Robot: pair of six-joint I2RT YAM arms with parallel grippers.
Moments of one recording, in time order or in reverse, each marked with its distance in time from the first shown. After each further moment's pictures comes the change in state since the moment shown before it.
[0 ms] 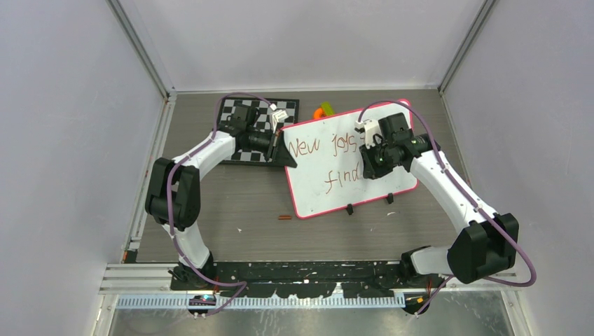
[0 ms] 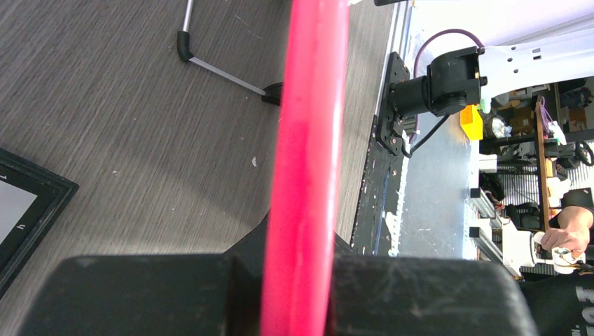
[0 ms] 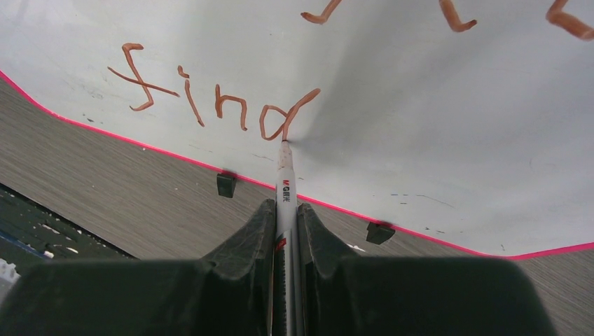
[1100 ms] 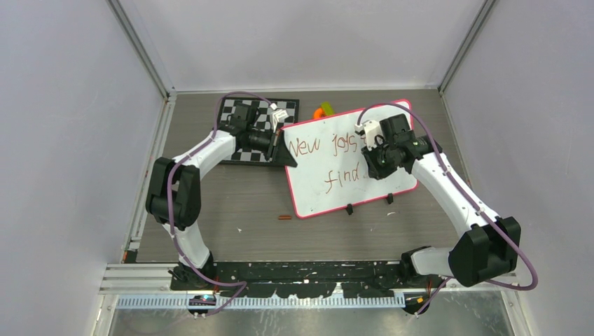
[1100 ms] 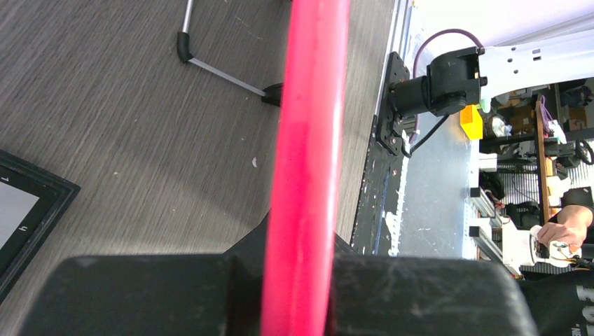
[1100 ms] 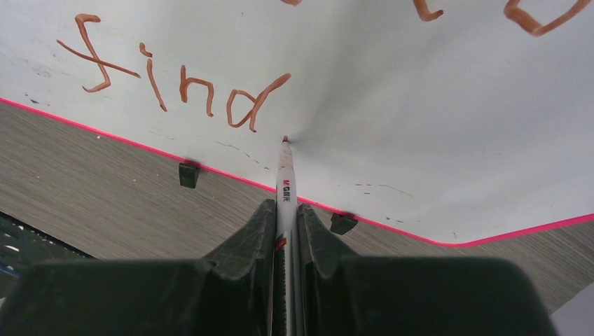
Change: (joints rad) left arm -0.001 0.005 0.013 -0.010 0.001 0.004; right arm -0.002 -0.021 -0.010 -0.005 0.068 -0.103
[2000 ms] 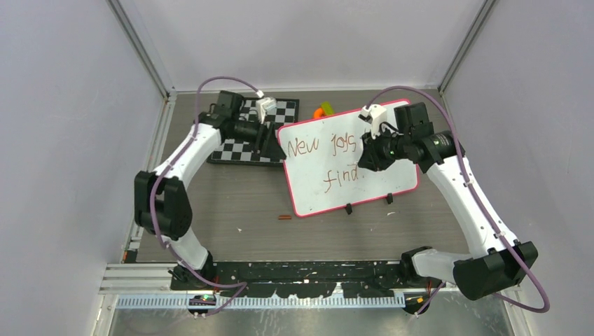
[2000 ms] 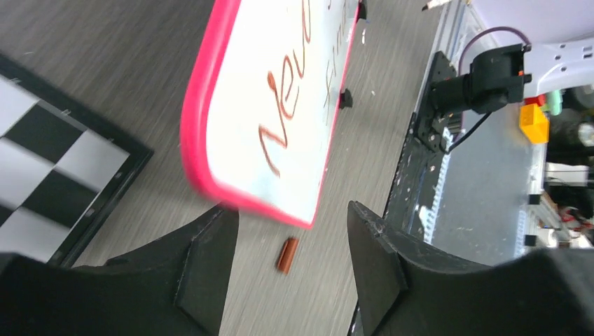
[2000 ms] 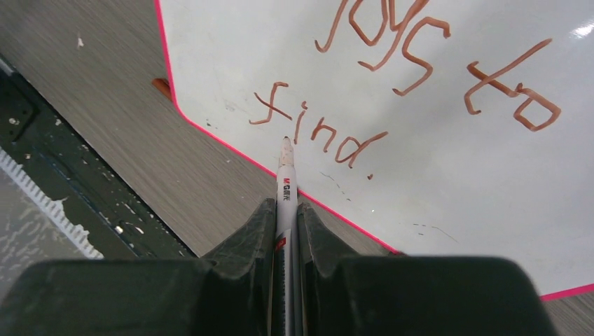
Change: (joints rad) left arm 0.038 -0.077 0.116 -0.209 -0.115 0.134; right arm -0.001 -0.089 0.171 -0.084 -0.286 0.028
